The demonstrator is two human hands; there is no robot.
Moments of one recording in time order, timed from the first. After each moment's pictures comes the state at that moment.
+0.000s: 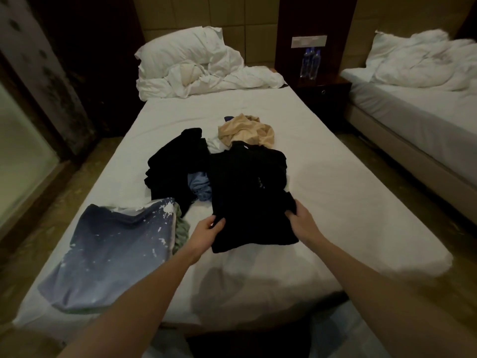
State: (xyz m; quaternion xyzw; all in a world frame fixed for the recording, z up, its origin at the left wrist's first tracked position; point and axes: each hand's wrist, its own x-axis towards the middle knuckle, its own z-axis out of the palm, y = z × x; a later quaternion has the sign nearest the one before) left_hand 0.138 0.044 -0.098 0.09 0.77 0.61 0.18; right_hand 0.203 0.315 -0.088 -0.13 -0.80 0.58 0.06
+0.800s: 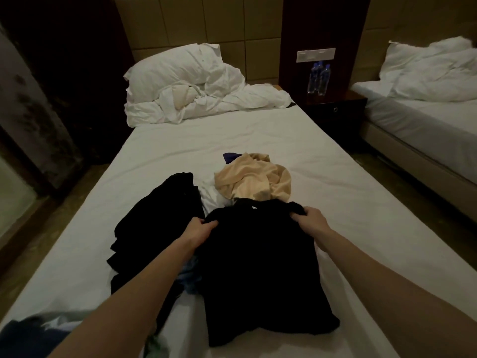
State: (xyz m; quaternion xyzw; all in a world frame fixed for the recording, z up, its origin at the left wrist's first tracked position) left_hand -0.160 0.110 -0.075 -0.06 0.83 0.50 0.22; right_hand -0.076 0.405 -0.079 -0.29 -0.81 0.51 0.00
